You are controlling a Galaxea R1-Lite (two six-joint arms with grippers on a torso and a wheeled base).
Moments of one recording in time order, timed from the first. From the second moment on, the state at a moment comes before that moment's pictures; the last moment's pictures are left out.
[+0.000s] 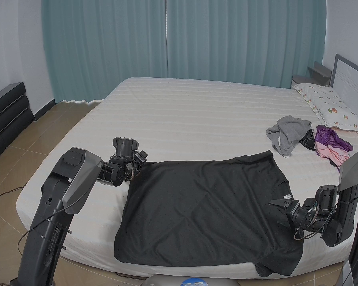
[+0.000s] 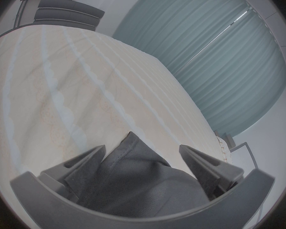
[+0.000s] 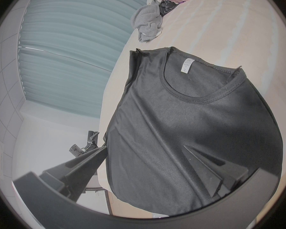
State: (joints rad) left arm -0.24 2.78 -1.91 -0.32 0.13 -0.93; right arm 0.03 2.31 -0.16 -1.55 0.41 0.97
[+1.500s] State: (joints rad) left arm -0.17 2.76 -2.00 -0.32 0.14 -0.83; right arm -0.02 2.47 -1.21 -0.82 0.19 0.63
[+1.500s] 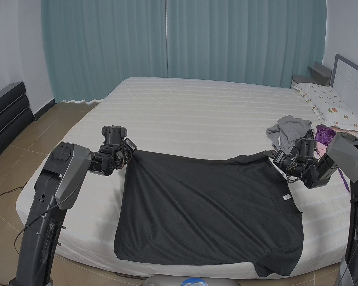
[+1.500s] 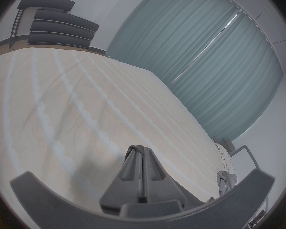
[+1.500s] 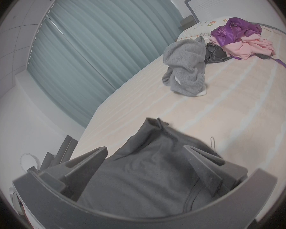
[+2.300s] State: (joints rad) left arm -0.21 2.76 -2.00 -0.31 0.17 -0.84; right arm -0.07 2.74 -1.59 -0.68 0.19 0.48
